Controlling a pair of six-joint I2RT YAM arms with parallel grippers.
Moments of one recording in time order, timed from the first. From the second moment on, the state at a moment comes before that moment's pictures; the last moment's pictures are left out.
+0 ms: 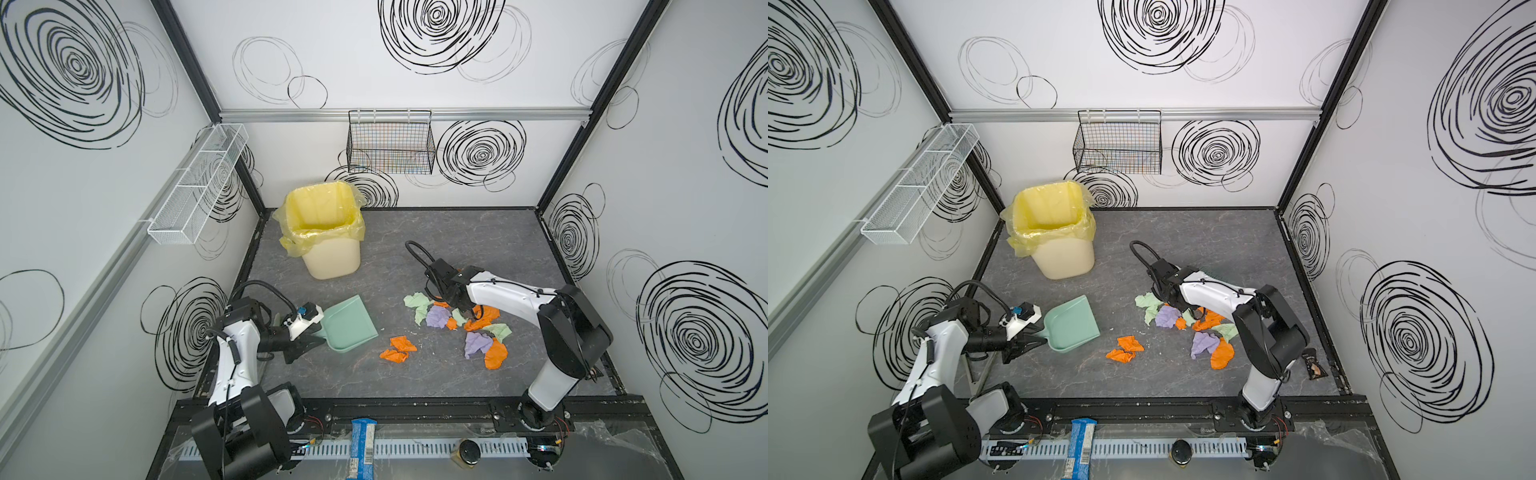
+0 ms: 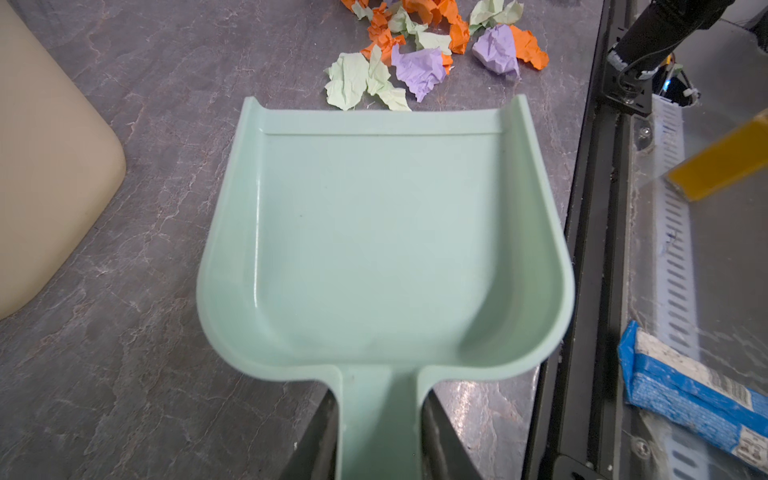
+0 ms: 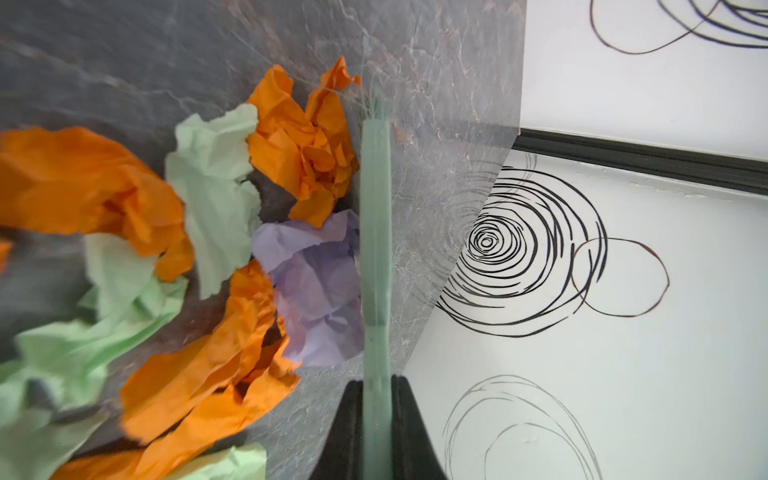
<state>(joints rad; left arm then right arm) 0.51 1.09 0.66 -1.26 0.91 1.59 0.67 1.69 1.11 -0.83 0.89 -0.21</state>
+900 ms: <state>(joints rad) -0.03 1.31 0.92 -1.02 0.47 1.38 0.29 1.75 1.44 -1.21 0.69 0.38</state>
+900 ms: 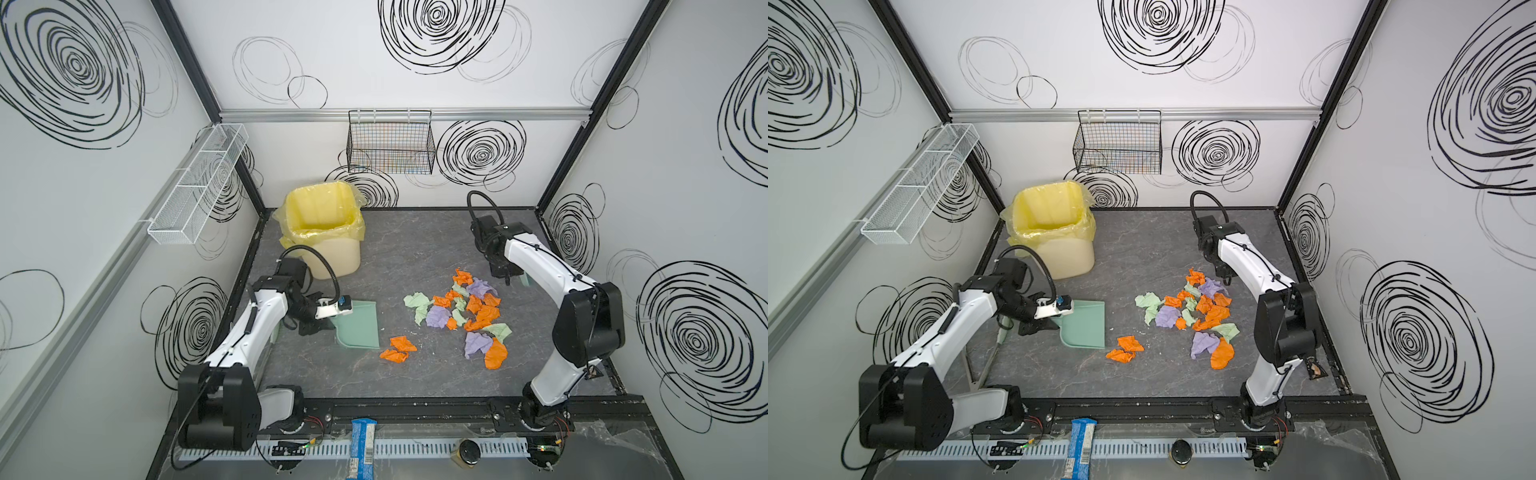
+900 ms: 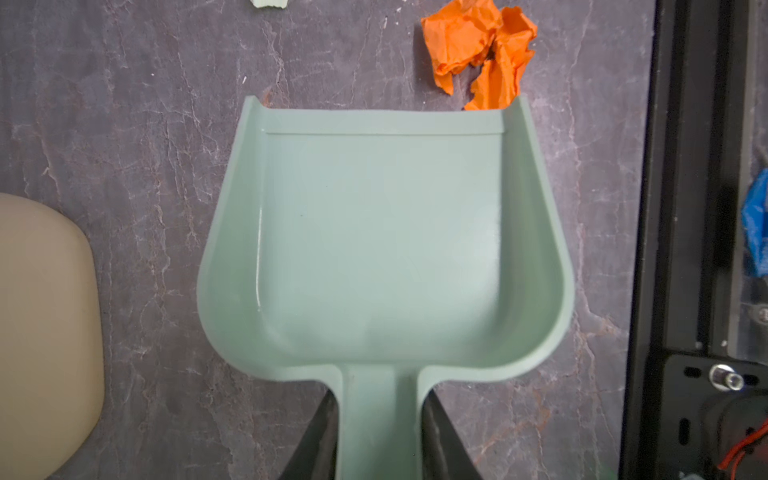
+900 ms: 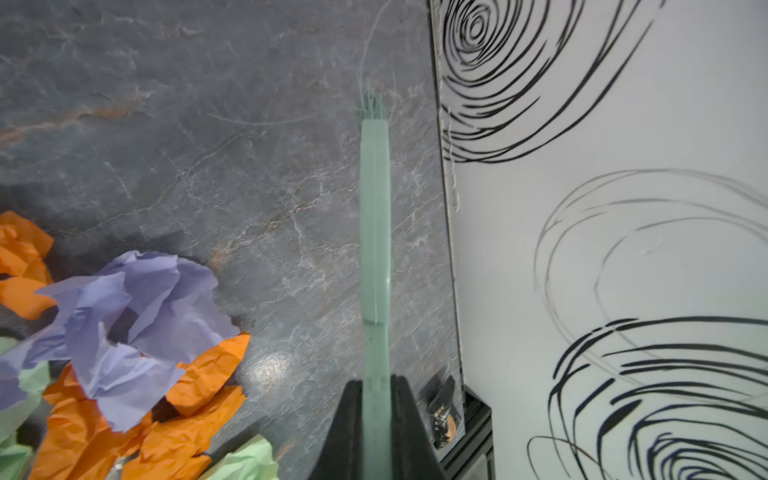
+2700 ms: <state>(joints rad) -0.52 1.82 1.20 -0.63 0.36 0.94 0.69 1.68 1.32 -1.09 0.22 0.61</state>
